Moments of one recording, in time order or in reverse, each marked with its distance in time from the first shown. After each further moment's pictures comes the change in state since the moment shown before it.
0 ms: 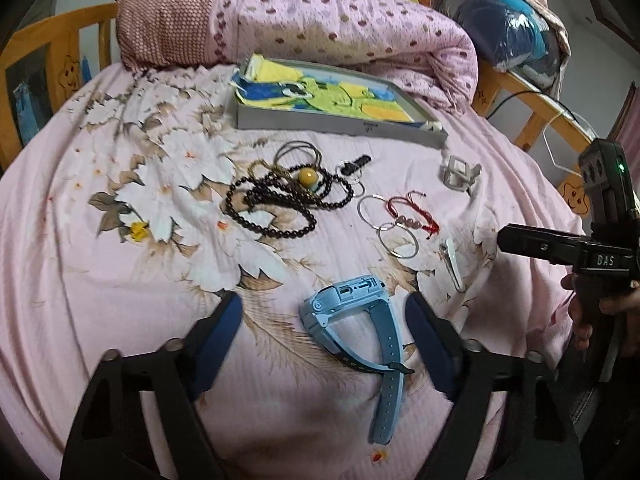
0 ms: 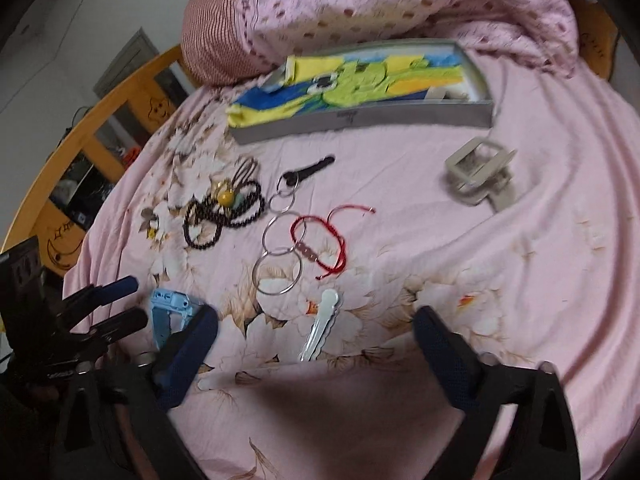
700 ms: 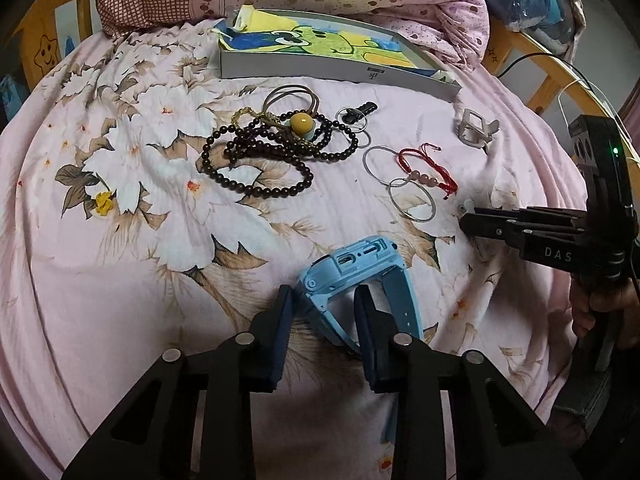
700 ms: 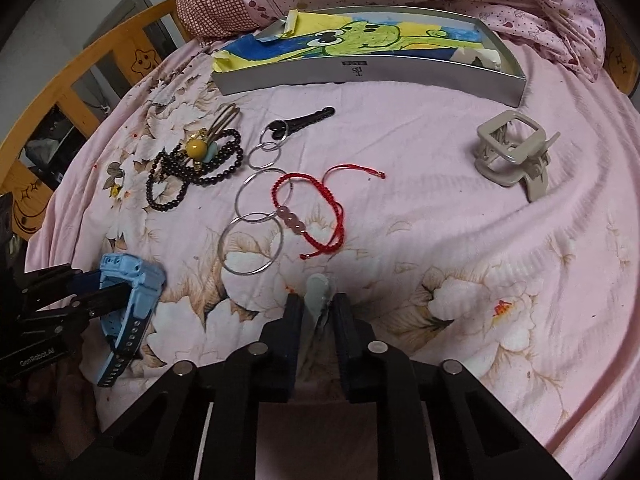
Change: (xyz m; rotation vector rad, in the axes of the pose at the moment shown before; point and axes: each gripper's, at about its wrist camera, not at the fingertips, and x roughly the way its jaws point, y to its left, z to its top) left arm 0.036 0.000 -0.002 0.003 0.153 0.023; right arm 0.040 0.005 -0.004 -0.073 0.078 -0.083
